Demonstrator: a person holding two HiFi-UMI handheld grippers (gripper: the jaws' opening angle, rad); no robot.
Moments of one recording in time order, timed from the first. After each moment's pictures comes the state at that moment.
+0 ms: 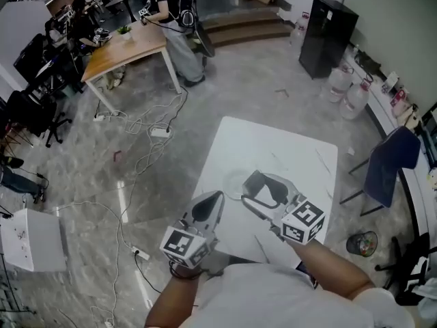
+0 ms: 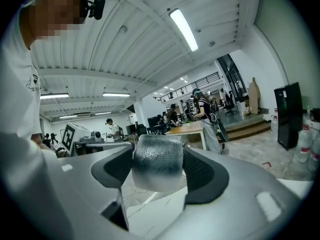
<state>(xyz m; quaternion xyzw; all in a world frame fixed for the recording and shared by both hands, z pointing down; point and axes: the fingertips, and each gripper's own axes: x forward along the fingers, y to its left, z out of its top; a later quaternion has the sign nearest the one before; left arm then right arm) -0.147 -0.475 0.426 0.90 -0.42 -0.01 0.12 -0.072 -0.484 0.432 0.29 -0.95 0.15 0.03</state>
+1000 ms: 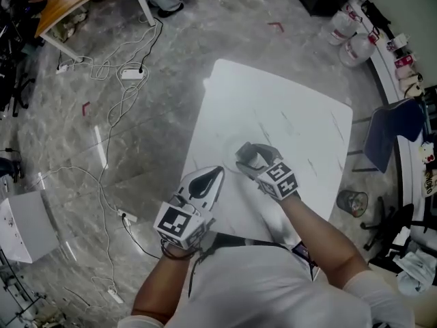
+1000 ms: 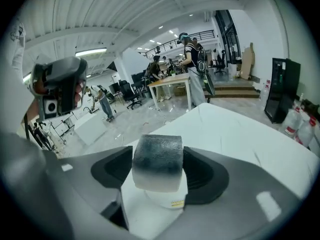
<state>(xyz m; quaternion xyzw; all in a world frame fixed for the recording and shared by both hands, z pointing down) -0.185 -0.604 0.598 0.89 -0.37 0.05 0.25 -0.108 -0.622 0.762 0.31 -0.87 0.26 0.28</state>
